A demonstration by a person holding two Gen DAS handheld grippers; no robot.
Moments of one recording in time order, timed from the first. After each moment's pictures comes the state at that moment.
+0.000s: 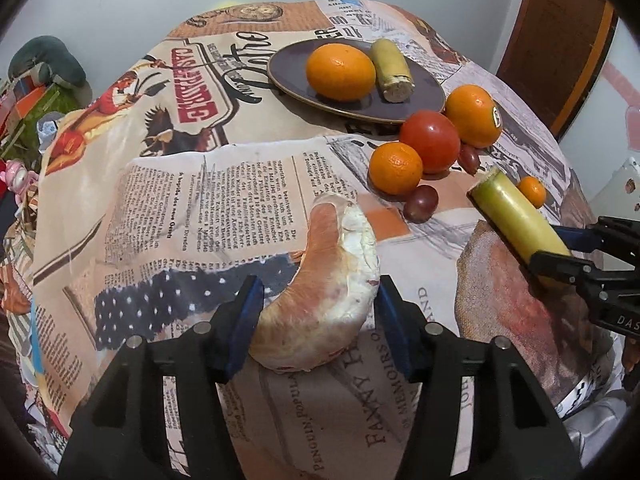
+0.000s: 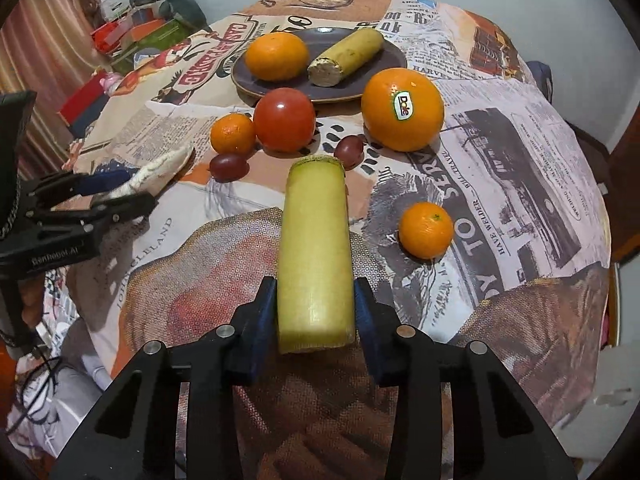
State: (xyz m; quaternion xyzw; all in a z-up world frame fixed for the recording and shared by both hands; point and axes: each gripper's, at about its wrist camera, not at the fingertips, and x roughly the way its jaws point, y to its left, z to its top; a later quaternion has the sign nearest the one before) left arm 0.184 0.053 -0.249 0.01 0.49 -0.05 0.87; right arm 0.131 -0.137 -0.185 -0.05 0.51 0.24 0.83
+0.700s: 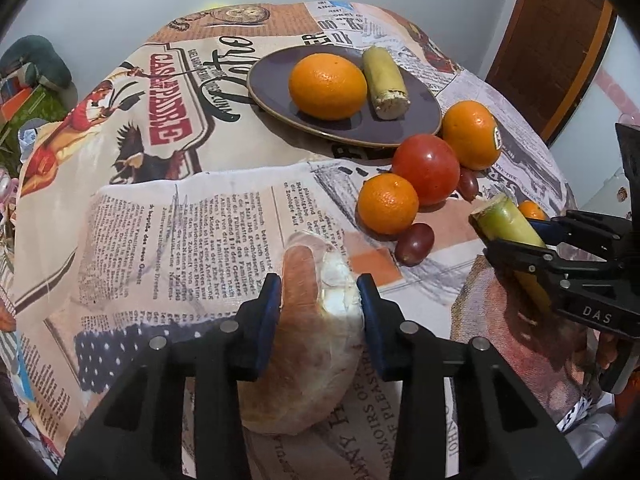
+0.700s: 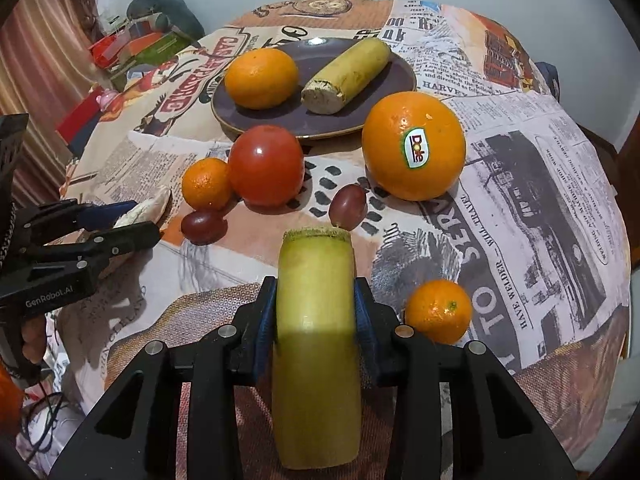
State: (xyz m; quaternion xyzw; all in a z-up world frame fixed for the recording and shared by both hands) left arm 0.211 0.048 -0.250 0.00 0.48 -0.07 0.87; right arm 0.170 -0.126 -0.195 -0.04 0.49 0.24 0.83
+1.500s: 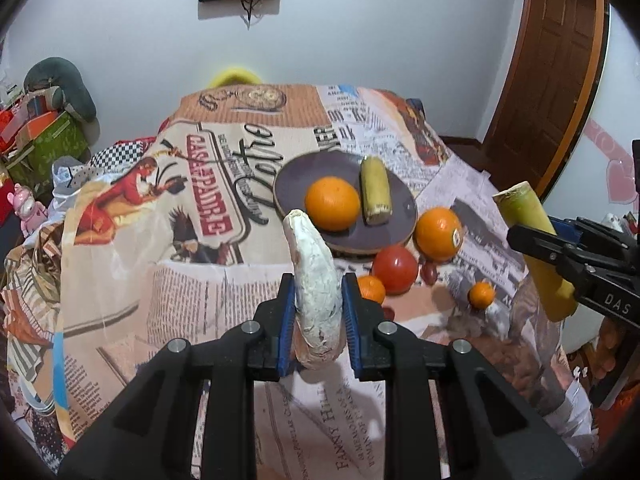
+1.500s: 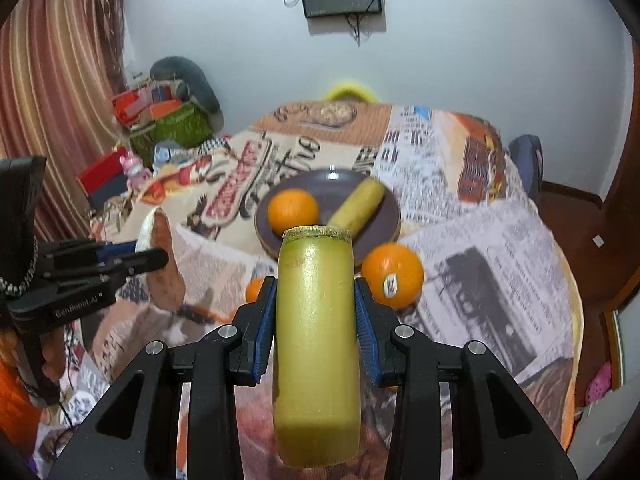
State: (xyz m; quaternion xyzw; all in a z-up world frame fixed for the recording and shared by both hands) left arm 0.188 0.060 -0.157 -0.03 0.38 -0.06 0.92; right arm 0.152 -0.136 -0.092 -0.02 0.36 0.25 0.90
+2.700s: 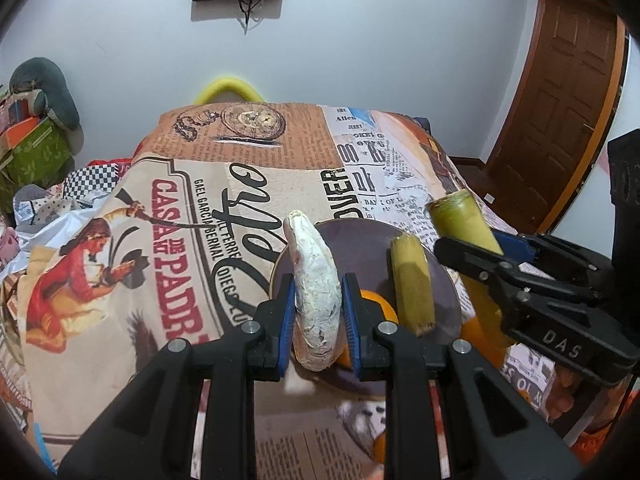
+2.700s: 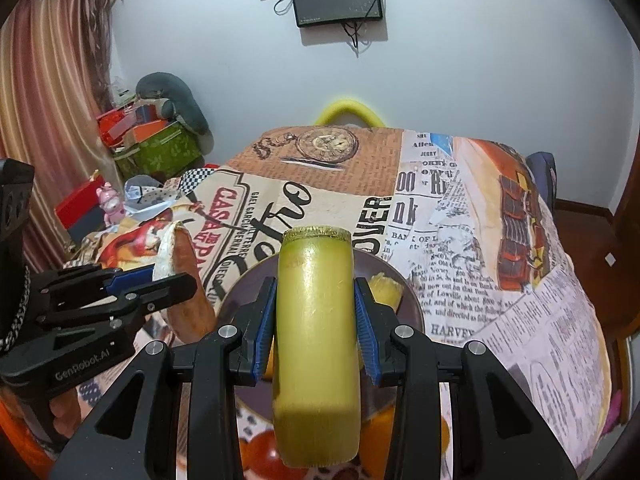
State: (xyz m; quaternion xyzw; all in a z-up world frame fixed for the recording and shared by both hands) left arm 0.339 0.071 -0.168 -0.05 0.37 -0.07 0.93; right arm 0.286 -0.080 -0.106 -0.01 0.35 0.25 0.91
